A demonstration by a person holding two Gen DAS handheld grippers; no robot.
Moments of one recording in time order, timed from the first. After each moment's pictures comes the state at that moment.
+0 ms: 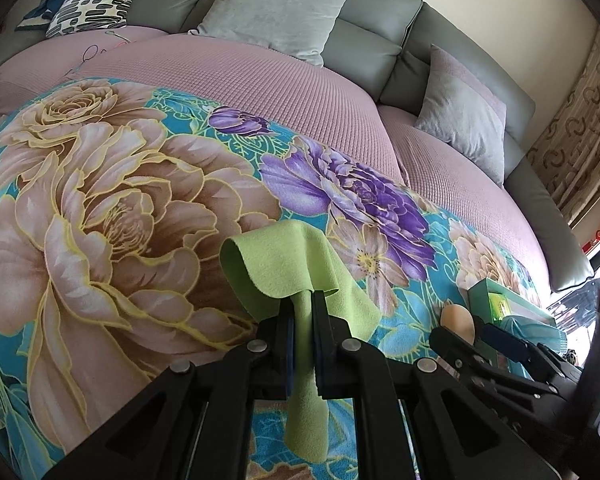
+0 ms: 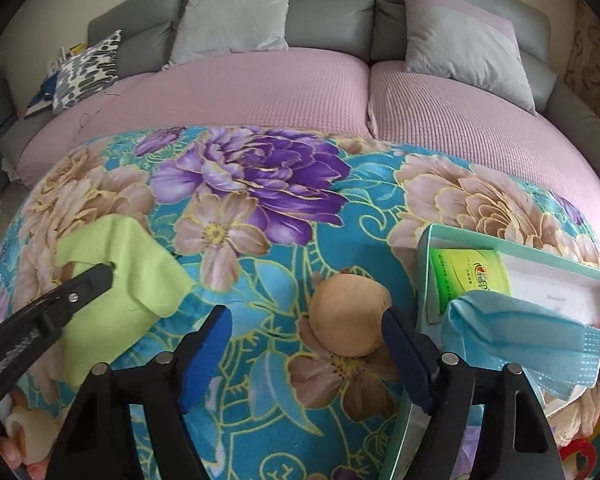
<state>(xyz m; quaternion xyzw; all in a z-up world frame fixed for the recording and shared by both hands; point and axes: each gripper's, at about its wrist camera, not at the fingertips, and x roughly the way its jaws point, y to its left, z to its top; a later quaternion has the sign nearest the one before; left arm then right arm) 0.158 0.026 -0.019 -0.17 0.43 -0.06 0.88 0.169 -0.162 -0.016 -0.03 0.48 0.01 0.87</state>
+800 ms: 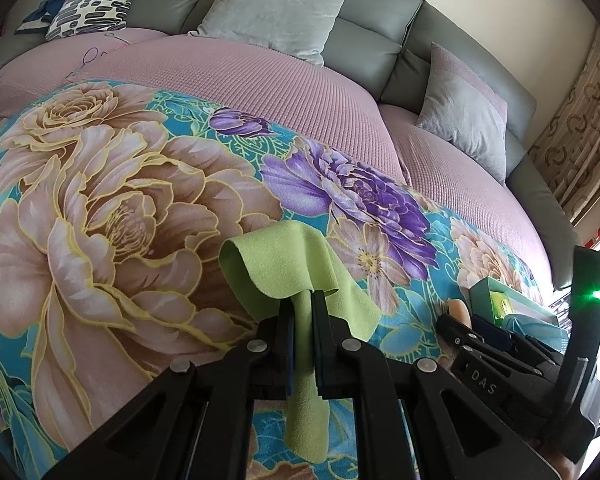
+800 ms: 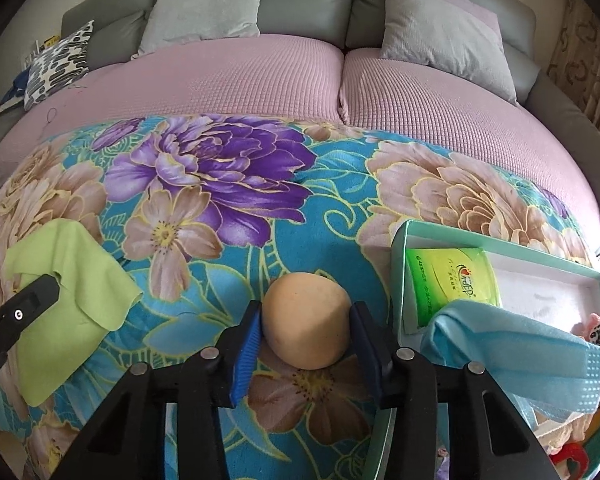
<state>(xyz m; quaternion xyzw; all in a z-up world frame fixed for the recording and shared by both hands) 0.157 0.024 -0.016 -0.16 0.43 -0.06 0.89 0.178 -0.167 -0.025 -0.05 0.49 -0.03 0.87</state>
